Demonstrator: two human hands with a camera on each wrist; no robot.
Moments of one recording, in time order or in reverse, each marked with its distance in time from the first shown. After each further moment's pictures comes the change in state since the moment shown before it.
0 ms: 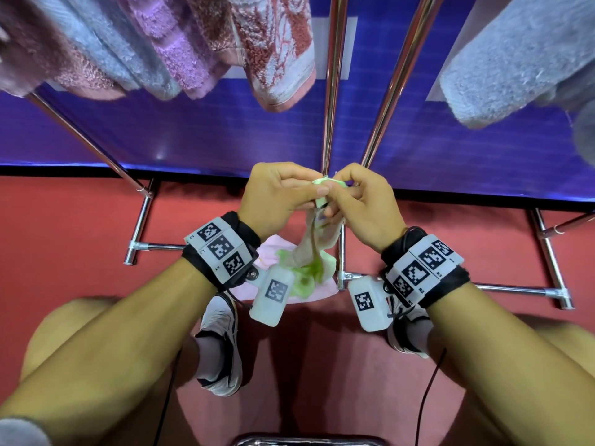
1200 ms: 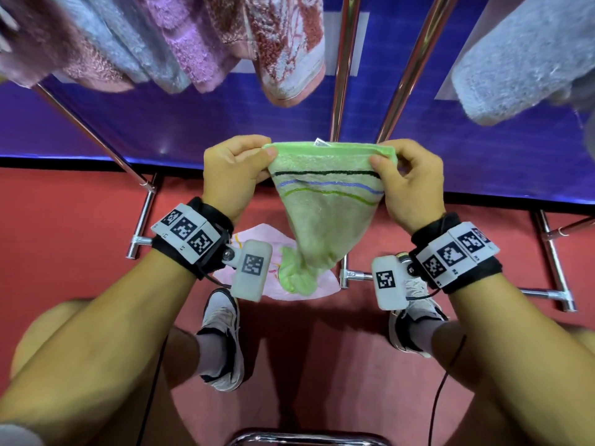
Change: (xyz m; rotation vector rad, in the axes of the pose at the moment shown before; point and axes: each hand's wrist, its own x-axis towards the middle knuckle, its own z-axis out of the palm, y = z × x) left_hand 0.022 -0.010 -0.050 -0.088 0.341 0.049; right_hand 0.017 -0.003 -0.033 -0.166 0.343 -0.197
